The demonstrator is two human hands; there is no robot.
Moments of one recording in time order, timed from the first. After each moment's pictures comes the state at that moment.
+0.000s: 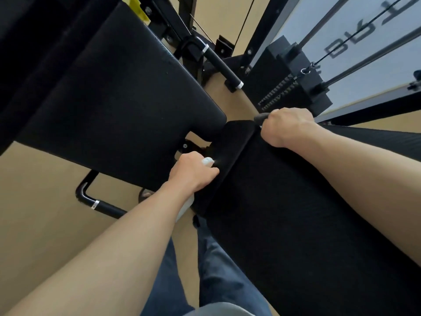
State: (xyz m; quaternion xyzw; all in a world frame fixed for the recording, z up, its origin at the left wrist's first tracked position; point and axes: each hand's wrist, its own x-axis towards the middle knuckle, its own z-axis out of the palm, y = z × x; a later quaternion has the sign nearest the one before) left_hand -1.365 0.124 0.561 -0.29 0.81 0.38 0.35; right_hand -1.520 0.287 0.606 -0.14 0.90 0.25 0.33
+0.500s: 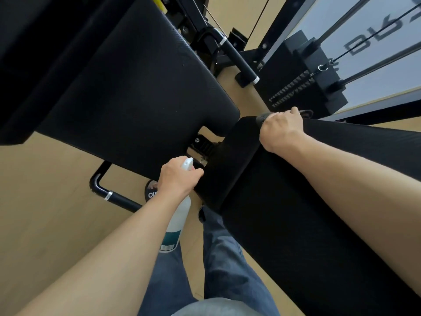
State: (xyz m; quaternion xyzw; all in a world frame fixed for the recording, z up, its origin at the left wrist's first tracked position) left_hand -1.311 0.077 0.543 -0.39 0.77 0.44 0.26; right_hand -1.495 0.251 0.566 -0.21 0.85 0.36 0.33
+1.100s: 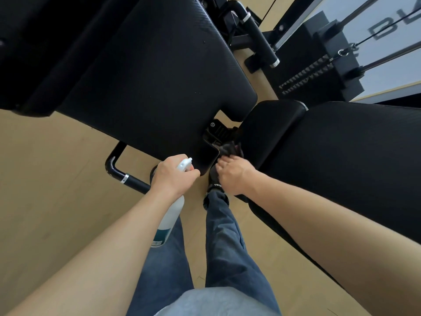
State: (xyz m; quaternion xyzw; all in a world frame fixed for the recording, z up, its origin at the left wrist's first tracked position) left_hand -1.248 0.022 0.523 -0.34 0.79 0.44 0.28; right_hand -1.333 0.189 0.477 -0.40 0.77 0.19 0.47
